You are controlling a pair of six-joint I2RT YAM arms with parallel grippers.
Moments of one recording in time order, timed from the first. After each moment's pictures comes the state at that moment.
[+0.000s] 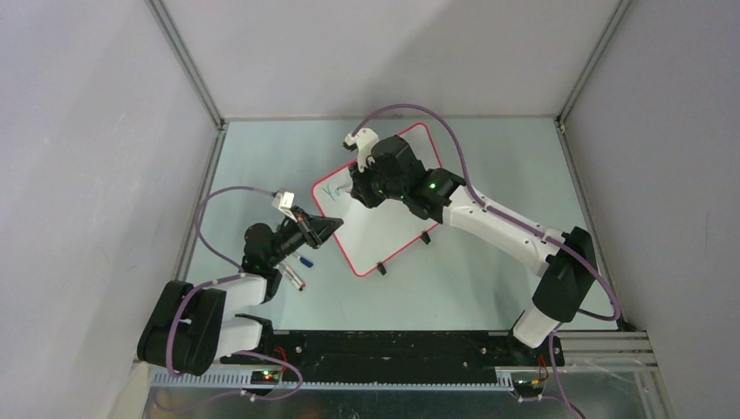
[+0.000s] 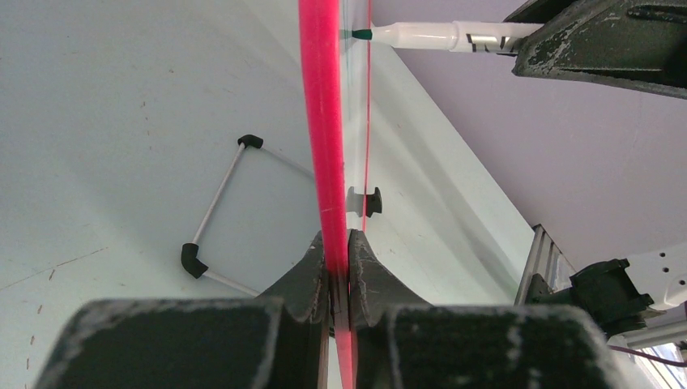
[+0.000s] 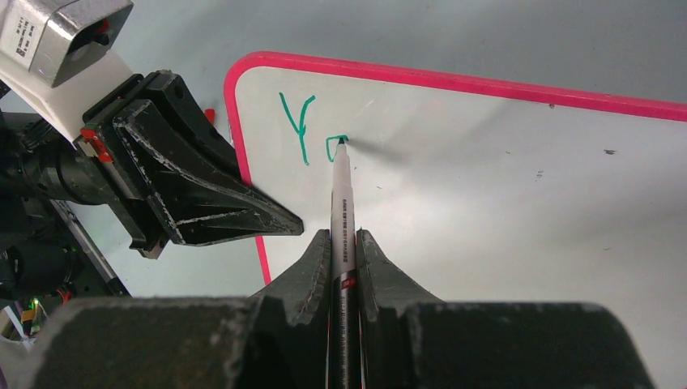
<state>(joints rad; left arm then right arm) -0.22 1.23 0.18 1.05 0.60 -0.65 0.88 1.65 1.55 -0.41 -0.02 0.10</state>
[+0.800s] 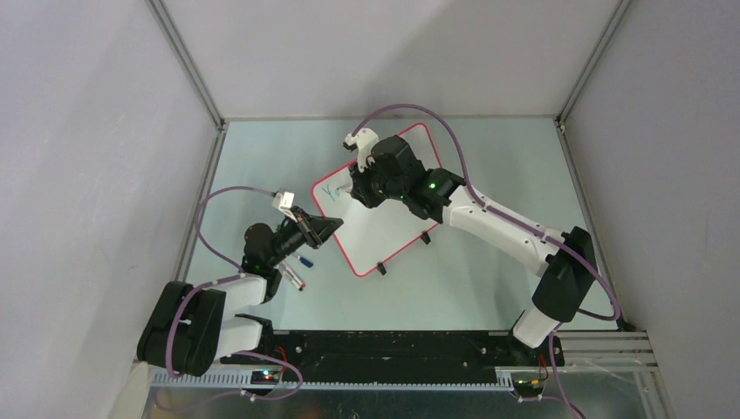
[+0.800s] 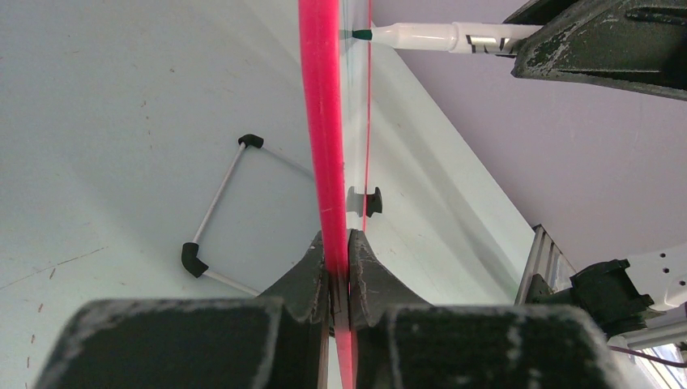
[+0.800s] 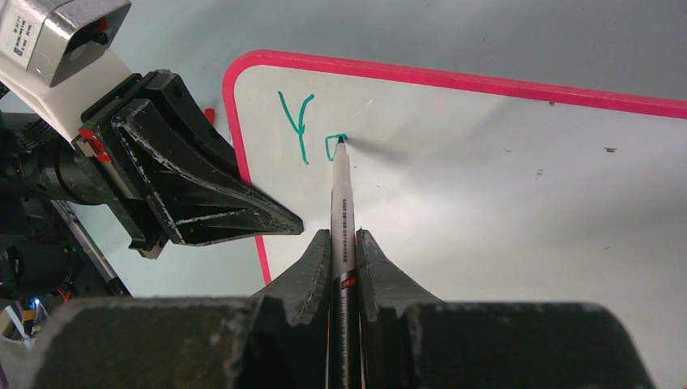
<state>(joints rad) -0.22 1.22 0.18 1.05 0.60 -0.65 0.88 1.65 1.55 -0.41 -0.02 0.10</state>
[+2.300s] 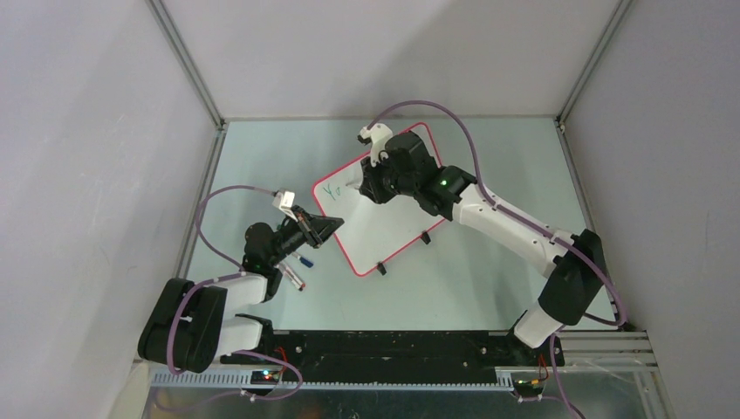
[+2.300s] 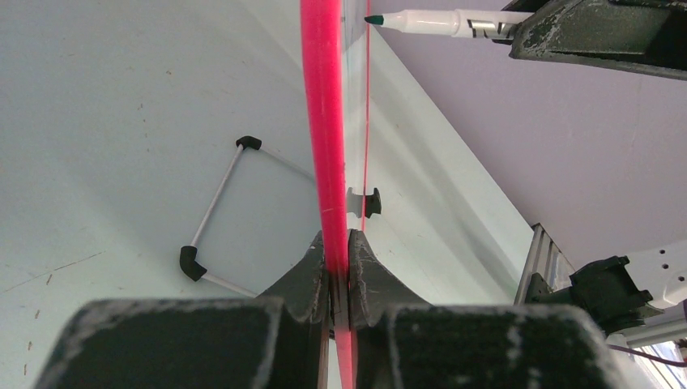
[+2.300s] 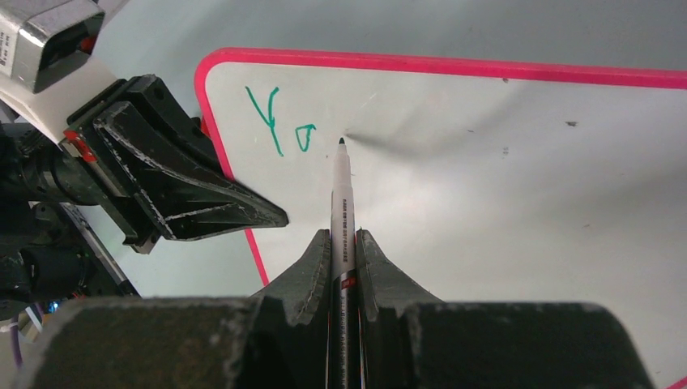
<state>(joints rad) -0.22 1.24 0.19 1.07 0.61 -0.66 0.82 1.61 1.49 -0.39 -0.07 0.15</state>
